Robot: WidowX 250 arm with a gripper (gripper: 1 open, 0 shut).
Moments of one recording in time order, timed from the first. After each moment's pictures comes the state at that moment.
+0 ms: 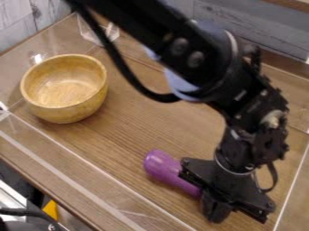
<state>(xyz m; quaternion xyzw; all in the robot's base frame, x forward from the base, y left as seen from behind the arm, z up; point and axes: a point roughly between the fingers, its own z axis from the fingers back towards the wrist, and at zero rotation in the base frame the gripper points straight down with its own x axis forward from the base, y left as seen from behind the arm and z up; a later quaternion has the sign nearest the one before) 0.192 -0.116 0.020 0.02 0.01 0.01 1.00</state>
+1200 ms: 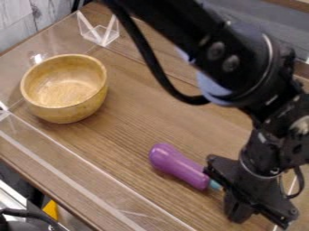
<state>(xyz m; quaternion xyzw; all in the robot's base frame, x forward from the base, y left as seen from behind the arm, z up) 0.204 -0.132 0.021 0.02 -0.01 -0.06 1.00</state>
